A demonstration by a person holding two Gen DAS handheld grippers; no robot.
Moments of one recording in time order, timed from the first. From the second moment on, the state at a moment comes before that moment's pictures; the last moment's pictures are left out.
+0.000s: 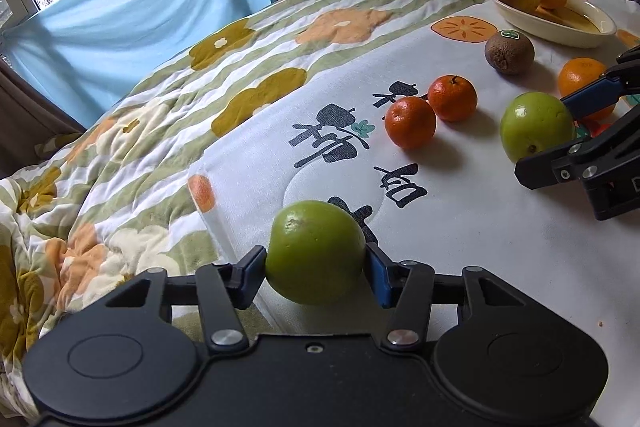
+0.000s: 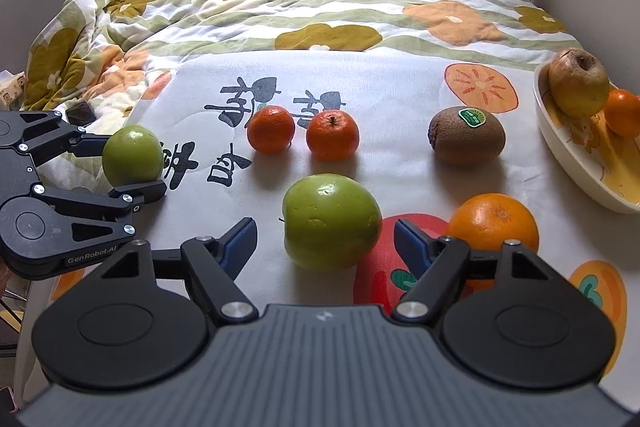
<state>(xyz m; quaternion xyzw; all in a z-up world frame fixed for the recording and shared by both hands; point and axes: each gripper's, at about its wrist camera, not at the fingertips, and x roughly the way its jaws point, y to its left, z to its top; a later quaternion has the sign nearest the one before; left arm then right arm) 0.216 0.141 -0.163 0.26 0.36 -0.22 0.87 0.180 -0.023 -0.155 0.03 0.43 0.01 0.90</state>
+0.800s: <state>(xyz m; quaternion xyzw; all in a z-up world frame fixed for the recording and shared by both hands) 0.186 0.139 -0.127 0.22 0.35 -0.19 0.89 0.173 -0.042 -0.139 0.05 0.42 0.03 0.91</state>
